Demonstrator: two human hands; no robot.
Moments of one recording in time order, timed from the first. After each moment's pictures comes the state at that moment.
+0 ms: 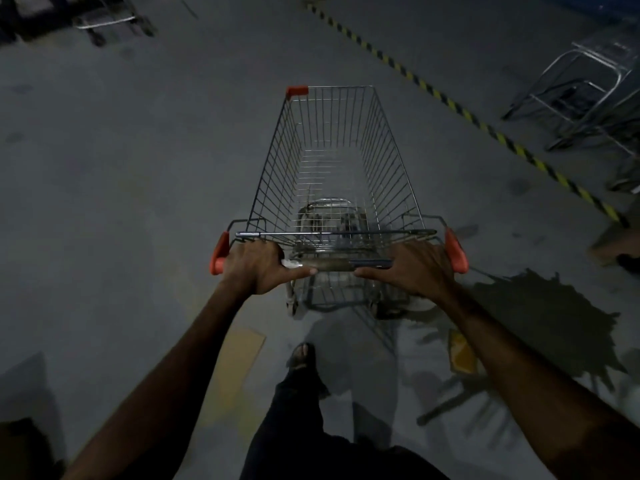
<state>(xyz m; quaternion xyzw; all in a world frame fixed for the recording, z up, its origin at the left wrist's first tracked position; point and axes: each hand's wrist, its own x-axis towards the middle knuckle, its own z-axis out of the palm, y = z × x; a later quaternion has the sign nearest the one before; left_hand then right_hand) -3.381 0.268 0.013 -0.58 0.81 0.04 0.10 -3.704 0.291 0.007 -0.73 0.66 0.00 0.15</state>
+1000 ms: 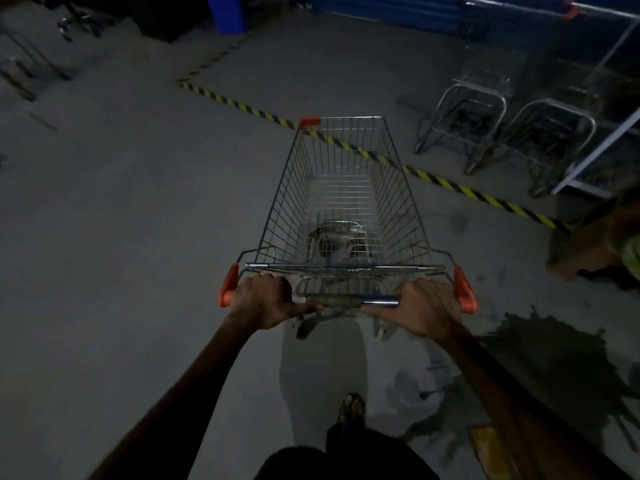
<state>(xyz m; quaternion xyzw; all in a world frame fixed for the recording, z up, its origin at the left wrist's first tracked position) -3.597 -0.263 0.019 -0.42 0.90 0.04 0.13 -3.871 -0.102 0.043 -0.58 0.81 0.01 0.12</state>
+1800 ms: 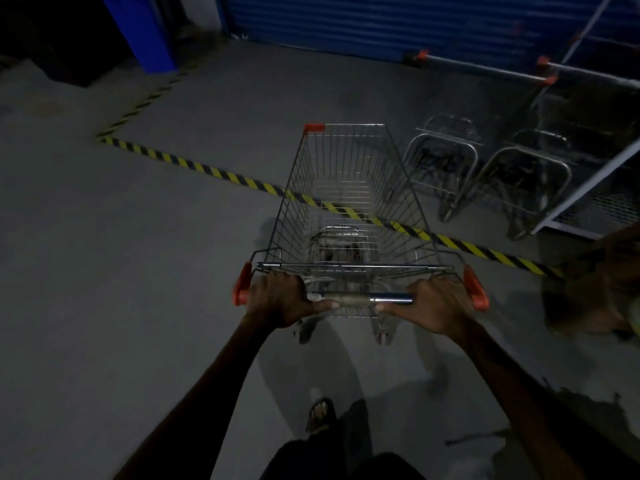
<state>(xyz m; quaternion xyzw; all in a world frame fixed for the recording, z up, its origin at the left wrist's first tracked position) -3.888 -0.694 0.018 -0.33 0.94 0.00 0.08 -4.140 -0.494 0.019 -0.52 0.85 -0.01 0.06</state>
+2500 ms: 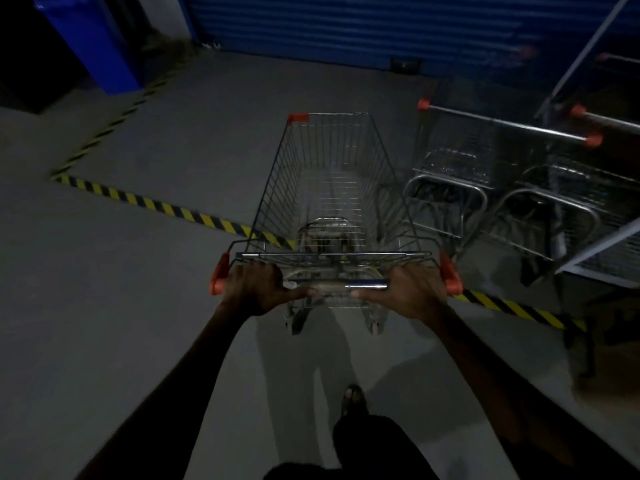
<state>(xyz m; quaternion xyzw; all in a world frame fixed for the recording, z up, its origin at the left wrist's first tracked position) -4.151 -1.024 0.019 -0.32 0.94 -0.03 0.11 -4.387 -0.817 0.020 -0.49 0.87 -0.01 0.09</state>
